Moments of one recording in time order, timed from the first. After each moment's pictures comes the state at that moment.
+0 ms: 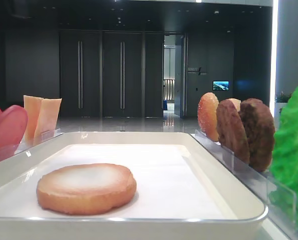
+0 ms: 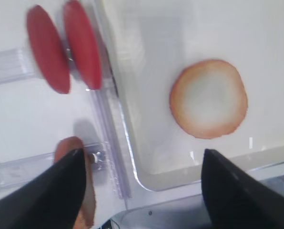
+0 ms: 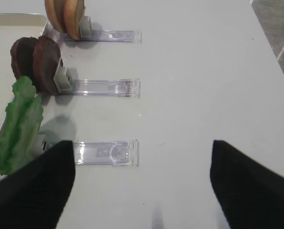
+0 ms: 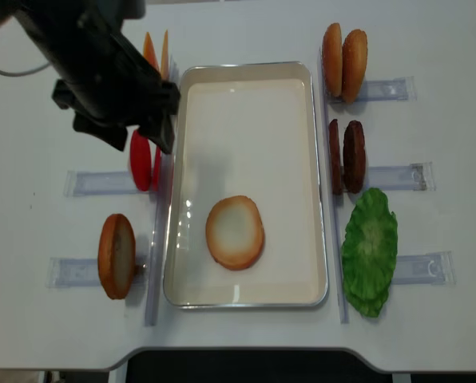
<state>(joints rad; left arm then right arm) -0.45 1.51 -1.31 -0.01 1.22 -0.31 -0.02 -0.01 -0.50 0.10 1.14 -0.11</state>
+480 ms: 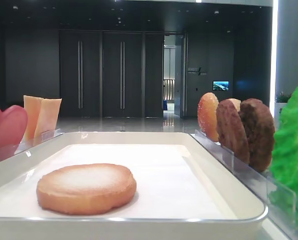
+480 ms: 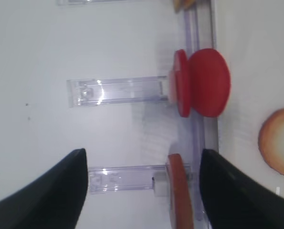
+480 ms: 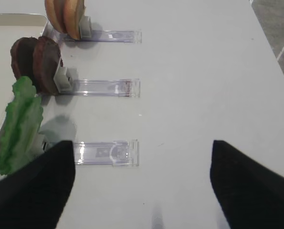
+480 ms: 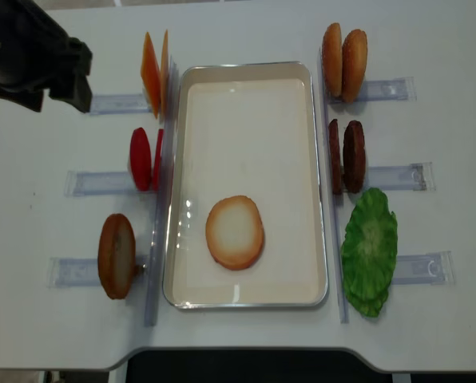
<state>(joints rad) -0.18 1.40 -1.30 0.09 1.23 -0.17 -0.02 -0.01 -0.50 0.10 1.14 -0.11</state>
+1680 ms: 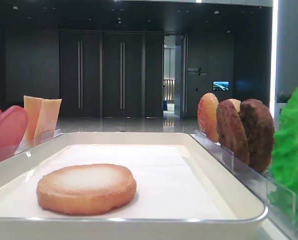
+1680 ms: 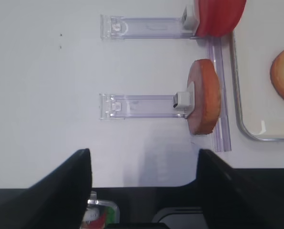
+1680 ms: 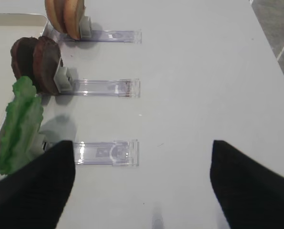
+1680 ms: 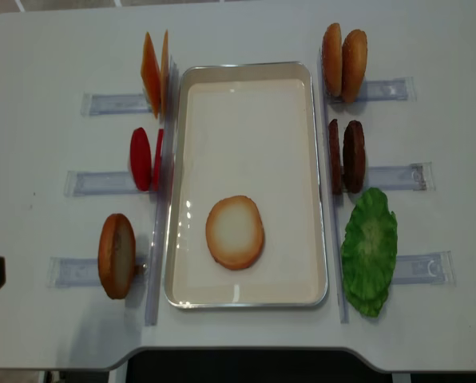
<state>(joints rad) -0.03 0.49 -0.73 0.03 1.25 -0.05 -0.02 -0.01 -0.50 0.10 1.14 -0.11</state>
